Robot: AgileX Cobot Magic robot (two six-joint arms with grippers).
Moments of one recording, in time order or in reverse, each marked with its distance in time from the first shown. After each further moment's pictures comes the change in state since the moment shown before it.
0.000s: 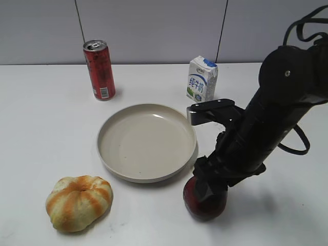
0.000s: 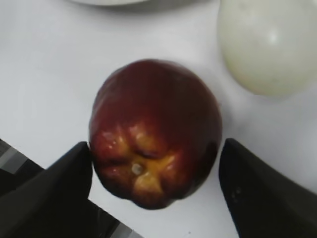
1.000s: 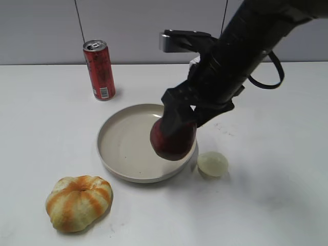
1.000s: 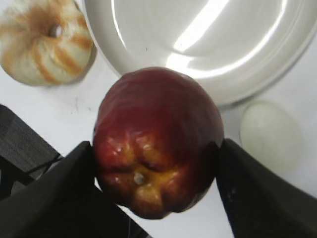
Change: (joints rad) left arm 0.000 0.000 0.000 0.000 0.000 0.000; right arm 0.008 0.045 -0.400 0.035 0.229 0.002
